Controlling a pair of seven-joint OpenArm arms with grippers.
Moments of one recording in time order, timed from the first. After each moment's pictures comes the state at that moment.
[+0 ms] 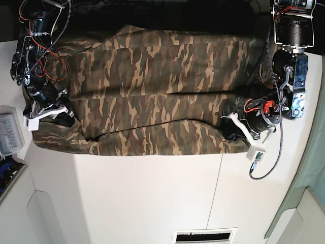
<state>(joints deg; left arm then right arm) -4.6 -17.9 -3.3 78.5 -26.6 -23.2 38.7 3.7 7.0 26.8 64.6 35.9 31.7 -37.0</state>
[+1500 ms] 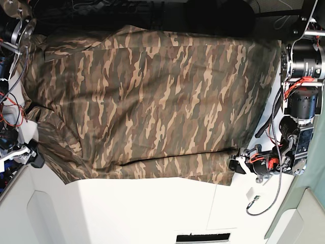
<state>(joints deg) -30.2 -20.2 3.2 50.9 -20.3 -29.5 45.0 17.9 21.1 25.9 57.1 35.9 31.6 -45.4</state>
